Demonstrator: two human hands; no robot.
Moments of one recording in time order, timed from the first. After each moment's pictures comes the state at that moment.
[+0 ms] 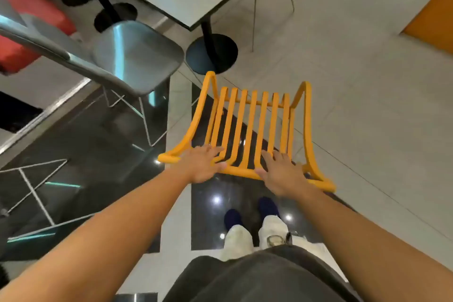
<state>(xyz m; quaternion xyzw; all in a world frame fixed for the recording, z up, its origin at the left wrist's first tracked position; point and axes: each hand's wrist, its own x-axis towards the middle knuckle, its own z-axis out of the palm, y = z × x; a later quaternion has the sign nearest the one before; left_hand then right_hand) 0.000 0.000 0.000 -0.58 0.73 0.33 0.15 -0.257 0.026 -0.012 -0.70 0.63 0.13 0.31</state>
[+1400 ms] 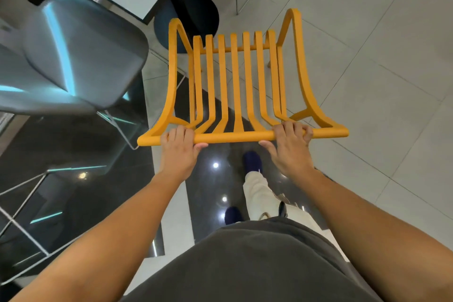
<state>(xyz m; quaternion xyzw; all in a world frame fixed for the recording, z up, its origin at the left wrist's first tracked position) 0.003 -0.215 -0.072 -0.63 0.77 0.07 0.05 -0.288 -0.199 -0.097 -0.71 0.69 -0.03 0.12</state>
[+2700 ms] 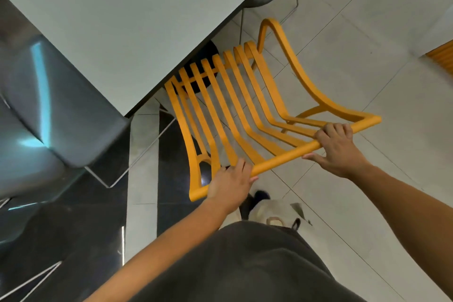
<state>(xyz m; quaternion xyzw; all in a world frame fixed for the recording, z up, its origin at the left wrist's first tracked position) -0.188 -0.487 -0.075 -0.56 0.82 0.13 0.06 -0.496 -0.583 -0.087 -0.84 0.53 0.03 0.11</state>
